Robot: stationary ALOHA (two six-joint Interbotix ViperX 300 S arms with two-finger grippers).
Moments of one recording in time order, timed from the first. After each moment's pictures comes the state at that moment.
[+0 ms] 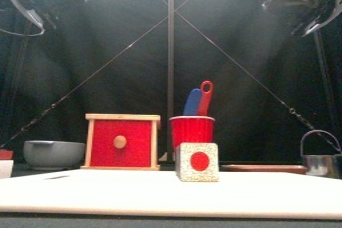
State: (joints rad) left arm 0.00 -0.96 1.18 0.00 -0.30 0.00; right arm 0.00 -0.97 1.19 0.00 -0.29 0.00
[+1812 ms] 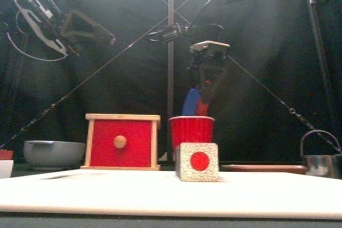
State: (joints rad) left arm -0.04 -0.53 1.13 0.03 -0.44 0.01; right arm -0.14 0.09 0.15 -0.40 1.09 -0.07
